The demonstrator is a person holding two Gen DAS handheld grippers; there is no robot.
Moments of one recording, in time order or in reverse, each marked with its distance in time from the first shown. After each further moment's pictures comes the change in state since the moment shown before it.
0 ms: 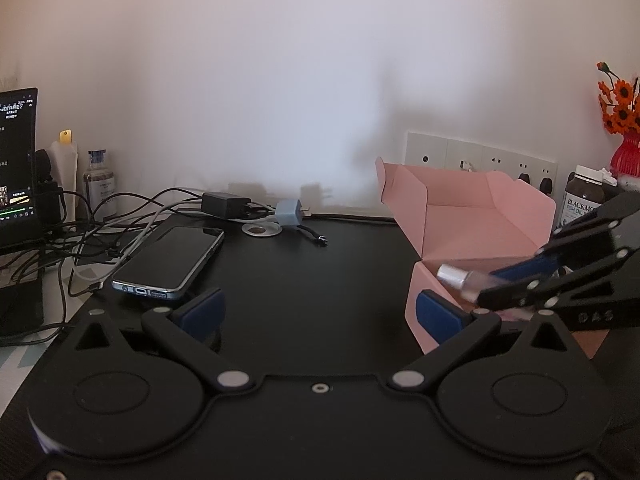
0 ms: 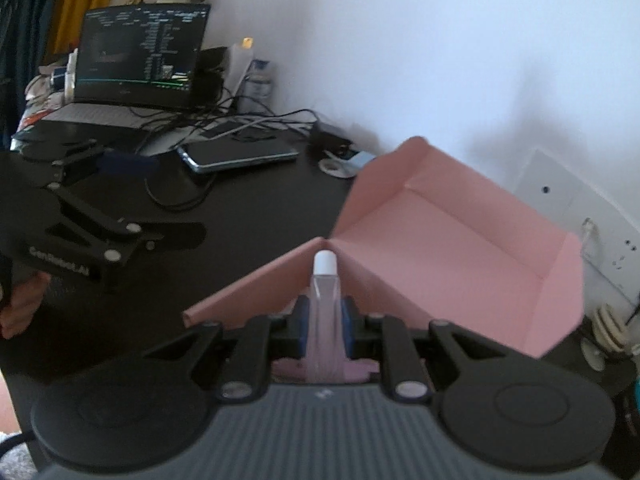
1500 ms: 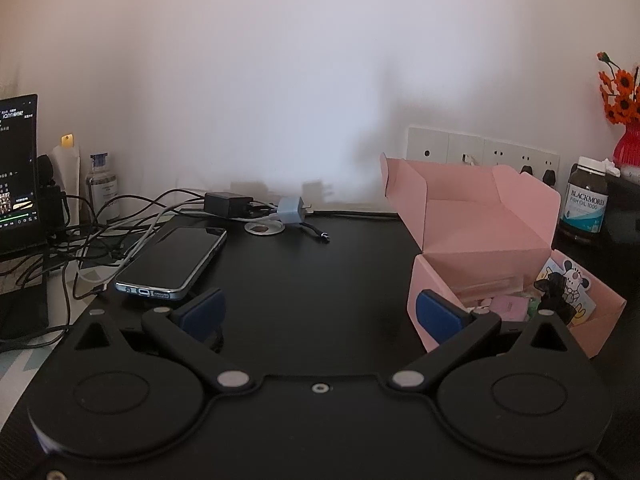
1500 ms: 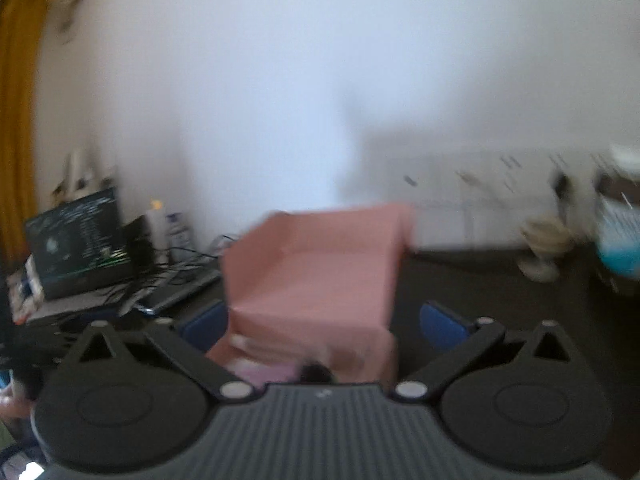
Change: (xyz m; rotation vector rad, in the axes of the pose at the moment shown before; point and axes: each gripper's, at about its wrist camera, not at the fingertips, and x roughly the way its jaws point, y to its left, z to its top) left arm 0.001 -0.007 0.000 0.030 0.013 0.019; right arm -0.086 -0.090 -0.094 0.555 -0.332 -0.065
